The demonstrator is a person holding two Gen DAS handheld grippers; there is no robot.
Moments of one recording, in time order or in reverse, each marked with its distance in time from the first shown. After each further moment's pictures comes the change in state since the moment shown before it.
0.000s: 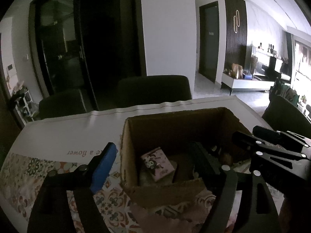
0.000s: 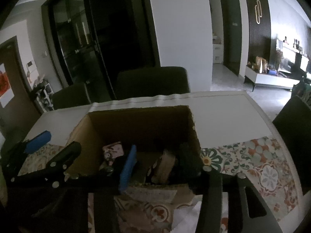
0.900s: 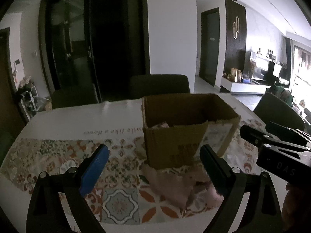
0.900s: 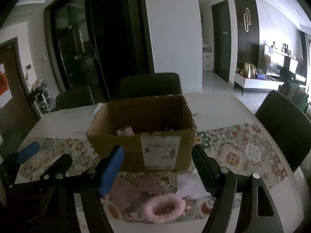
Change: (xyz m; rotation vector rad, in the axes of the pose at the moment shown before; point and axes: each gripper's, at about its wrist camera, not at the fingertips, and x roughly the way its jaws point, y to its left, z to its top) left arm -0.093 0.026 -0.065 -0.023 -0.024 -0.006; right arm -0.090 0.031 -0.062 0.018 -0.067 -0.060
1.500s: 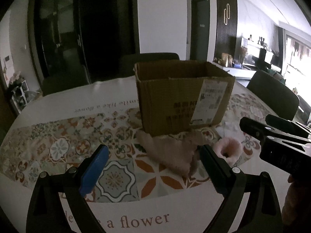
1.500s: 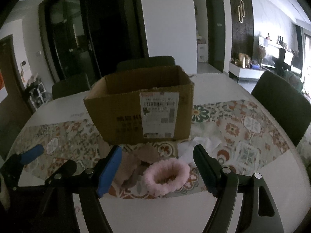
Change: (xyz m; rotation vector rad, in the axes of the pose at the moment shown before) left arm 0.010 0.005 -0.066 0.050 0.088 -0.068; right arm -0.001 0.007 -0.070 0.031 0.051 -0.040
